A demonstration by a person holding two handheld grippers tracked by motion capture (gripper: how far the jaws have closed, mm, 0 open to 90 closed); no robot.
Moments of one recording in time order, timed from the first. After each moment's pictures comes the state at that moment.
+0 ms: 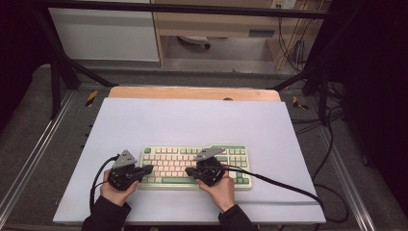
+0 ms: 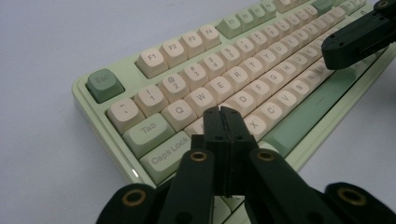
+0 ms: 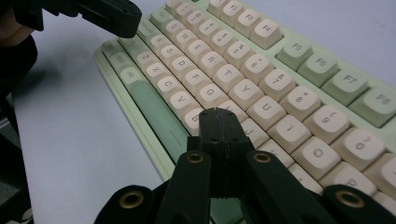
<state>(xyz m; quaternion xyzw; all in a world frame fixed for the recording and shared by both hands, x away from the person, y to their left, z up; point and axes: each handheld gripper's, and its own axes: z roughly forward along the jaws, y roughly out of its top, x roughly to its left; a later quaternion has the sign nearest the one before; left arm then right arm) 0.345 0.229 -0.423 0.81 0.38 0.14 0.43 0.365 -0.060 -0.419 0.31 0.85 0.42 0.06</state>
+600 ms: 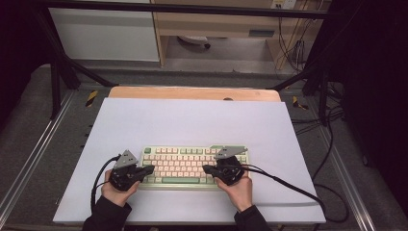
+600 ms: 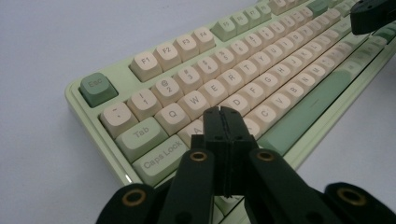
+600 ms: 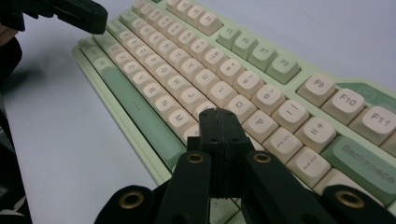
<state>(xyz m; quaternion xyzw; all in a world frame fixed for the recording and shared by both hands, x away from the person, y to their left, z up) 0.345 0.224 -0.421 0.81 0.38 0.13 0.43 0.362 -0.111 -0.412 0.34 0.84 0.42 0.08</state>
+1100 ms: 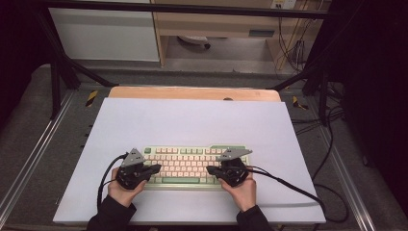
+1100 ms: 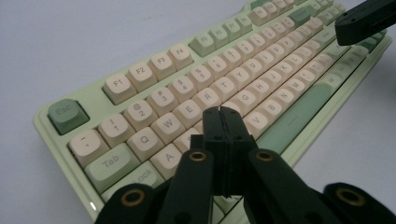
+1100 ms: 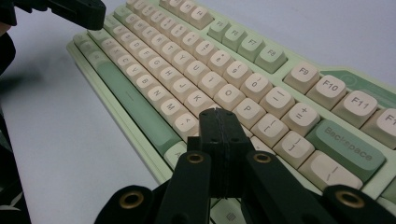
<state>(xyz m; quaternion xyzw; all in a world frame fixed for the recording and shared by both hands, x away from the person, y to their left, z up) 0.348 0.201 -0.413 0.82 0.36 0.13 0.42 0.358 -0.121 -0.413 0.35 0.83 0.42 0.08</state>
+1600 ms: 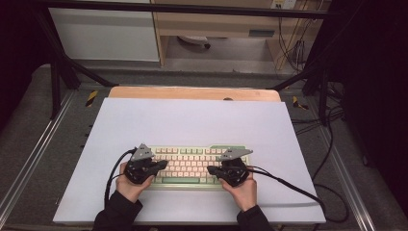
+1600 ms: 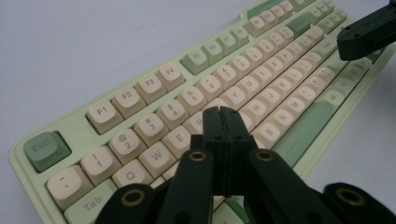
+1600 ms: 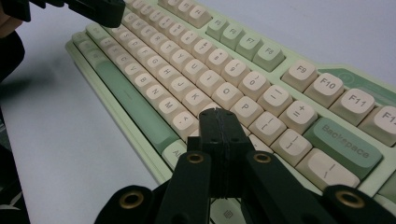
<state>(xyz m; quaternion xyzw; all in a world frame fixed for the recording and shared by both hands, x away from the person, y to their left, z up) 0.362 0.182 -0.409 0.82 0.36 0.13 0.42 0.358 -0.123 -0.413 0.35 0.83 0.42 0.08</state>
